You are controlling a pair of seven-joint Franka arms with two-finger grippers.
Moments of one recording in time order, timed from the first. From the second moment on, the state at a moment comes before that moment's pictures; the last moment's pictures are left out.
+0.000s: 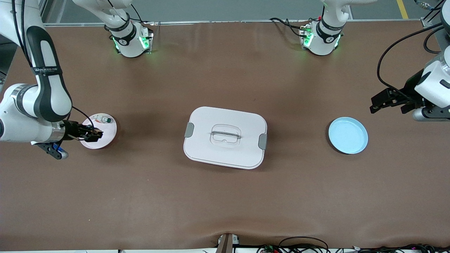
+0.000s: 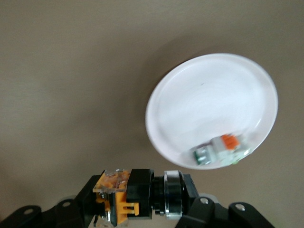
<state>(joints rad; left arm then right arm) -0.03 0.10 -0.06 -1.49 -0.06 1.62 -0.08 -0.02 0.38 -0.08 -1.80 0.21 1.88 0.39</state>
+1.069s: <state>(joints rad) -0.07 0.12 -0.09 -1.47 -0.77 1.51 -0.24 0.40 0.38 -0.07 -1.54 0.45 1.87 1.22</state>
